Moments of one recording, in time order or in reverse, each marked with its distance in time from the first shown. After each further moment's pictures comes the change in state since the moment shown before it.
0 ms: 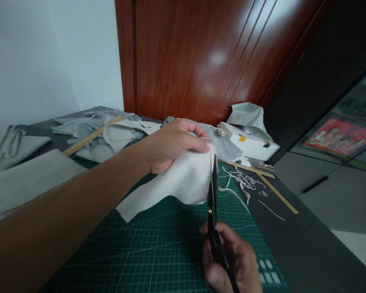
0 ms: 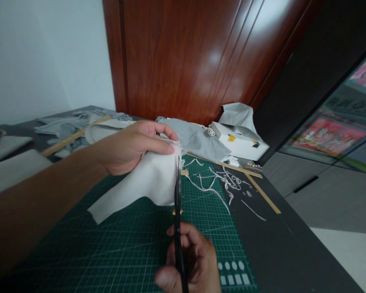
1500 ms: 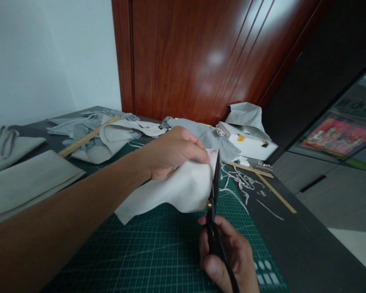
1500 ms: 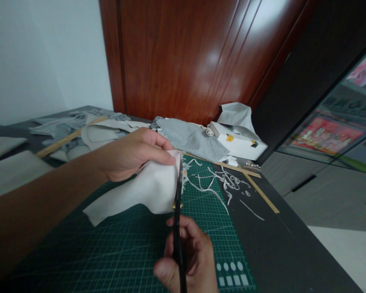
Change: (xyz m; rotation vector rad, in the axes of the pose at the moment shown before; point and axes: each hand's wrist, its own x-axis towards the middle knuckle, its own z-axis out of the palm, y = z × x) left_hand 0.002 -0.012 0.005 0.091 -0.033 -0.073; right_hand 0.008 -0.005 0.003 0.015 0.055 -0.023
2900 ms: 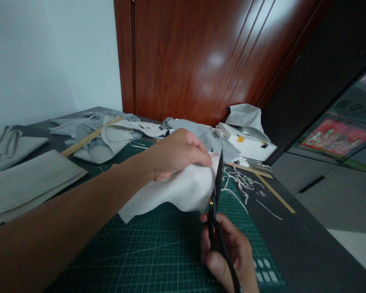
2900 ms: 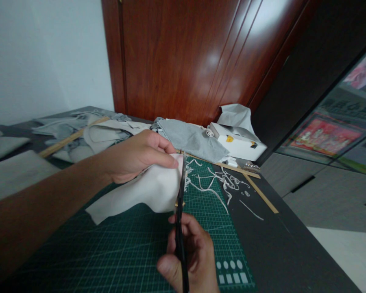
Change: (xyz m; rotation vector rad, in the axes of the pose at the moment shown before) left_hand -0.003 0.000 0.004 0.056 0.031 0.003; right_hand 0.002 -0.002 -0.001 -0.005 -0.037 -0.008
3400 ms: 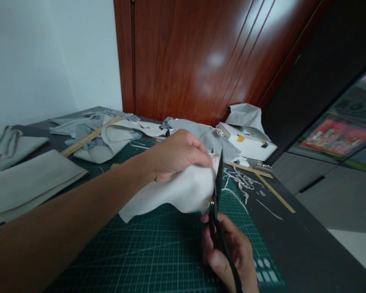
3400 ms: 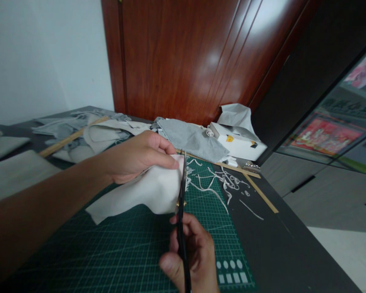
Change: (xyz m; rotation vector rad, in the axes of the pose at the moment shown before) left_hand 0.000 -0.001 0.002 0.003 -0.020 0.004; right_hand 0.001 0.002 -0.003 0.006 -0.012 -0.012
